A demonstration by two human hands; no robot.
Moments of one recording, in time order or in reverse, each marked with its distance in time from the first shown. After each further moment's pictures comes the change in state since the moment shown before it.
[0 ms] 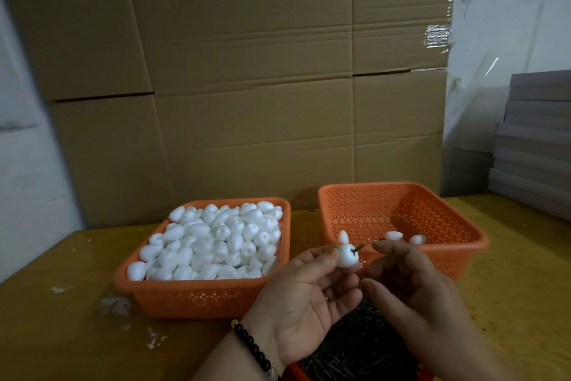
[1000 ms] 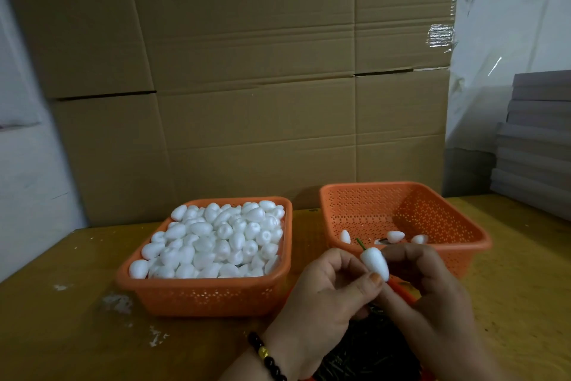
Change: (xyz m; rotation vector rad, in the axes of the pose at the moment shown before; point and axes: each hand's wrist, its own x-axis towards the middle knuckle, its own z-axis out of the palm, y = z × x) left_hand -0.003 -0.018 0.006 0.589 -0.065 0.287; right_hand 0.000 0.004 0.006 0.046 0.151 -0.087
